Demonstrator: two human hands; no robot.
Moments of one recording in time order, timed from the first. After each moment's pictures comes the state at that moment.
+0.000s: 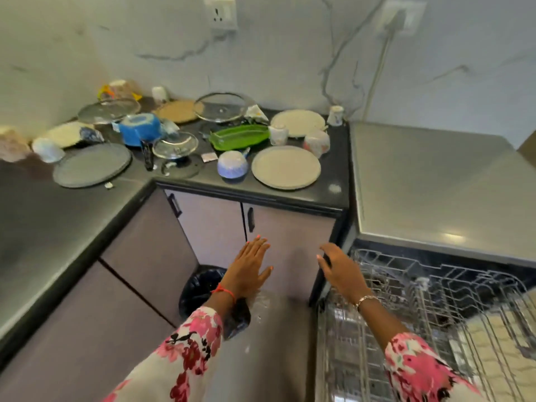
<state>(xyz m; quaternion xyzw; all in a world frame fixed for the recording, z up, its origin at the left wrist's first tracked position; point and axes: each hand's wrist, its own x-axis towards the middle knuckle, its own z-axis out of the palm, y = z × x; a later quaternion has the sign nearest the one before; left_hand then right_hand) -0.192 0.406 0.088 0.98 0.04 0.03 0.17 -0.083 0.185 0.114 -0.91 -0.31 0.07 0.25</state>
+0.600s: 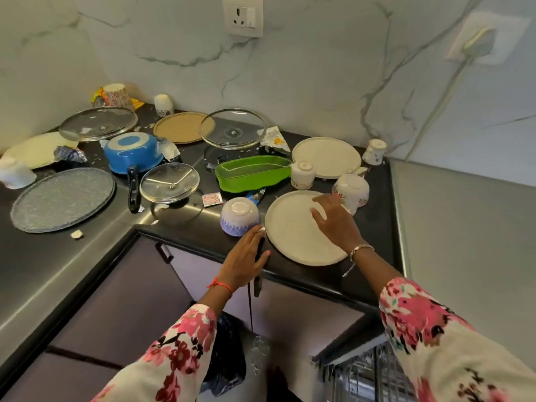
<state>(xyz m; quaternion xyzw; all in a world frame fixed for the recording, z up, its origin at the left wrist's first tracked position) -0.010 0.558 0.106 0.95 0.11 0.12 0.25 0.167 0.398 0.171 -0.88 -0.38 -0.02 0.27</state>
